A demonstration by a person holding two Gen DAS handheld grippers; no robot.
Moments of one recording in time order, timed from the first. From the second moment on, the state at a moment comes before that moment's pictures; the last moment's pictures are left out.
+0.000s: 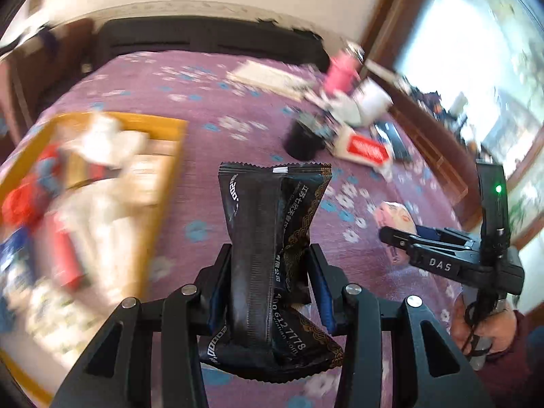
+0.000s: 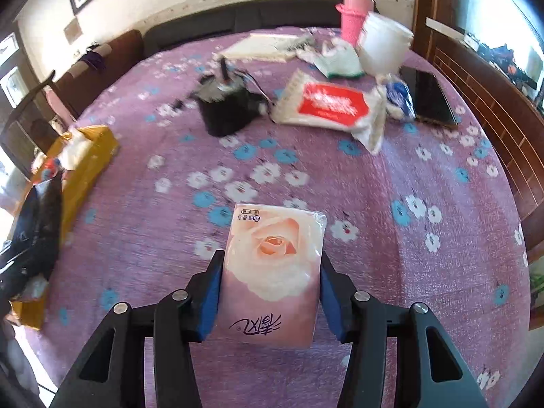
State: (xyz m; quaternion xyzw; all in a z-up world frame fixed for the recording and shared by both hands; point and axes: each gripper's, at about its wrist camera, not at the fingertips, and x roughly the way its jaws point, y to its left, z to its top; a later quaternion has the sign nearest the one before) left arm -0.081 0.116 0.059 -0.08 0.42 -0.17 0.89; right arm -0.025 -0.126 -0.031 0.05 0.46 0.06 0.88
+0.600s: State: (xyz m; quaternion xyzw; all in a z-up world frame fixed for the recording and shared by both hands) left arm -0.122 0.271 0.035 -0.10 0.45 0.05 0.89; right arm -0.031 0.046 0.025 -0.02 0.41 0.23 0.89
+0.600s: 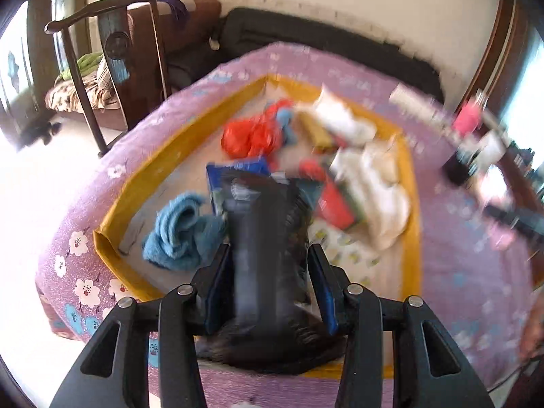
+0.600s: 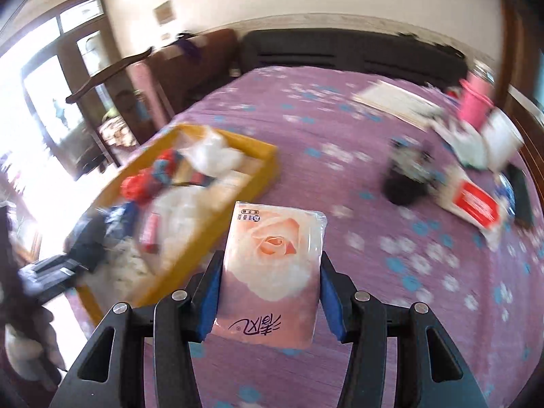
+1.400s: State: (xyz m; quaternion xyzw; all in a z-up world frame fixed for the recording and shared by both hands) left arm -0.151 0.319 0.062 -0.12 0.37 0.08 0.92; right arm 0.073 0.234 -0.026 -0.03 0.49 0.29 0.82
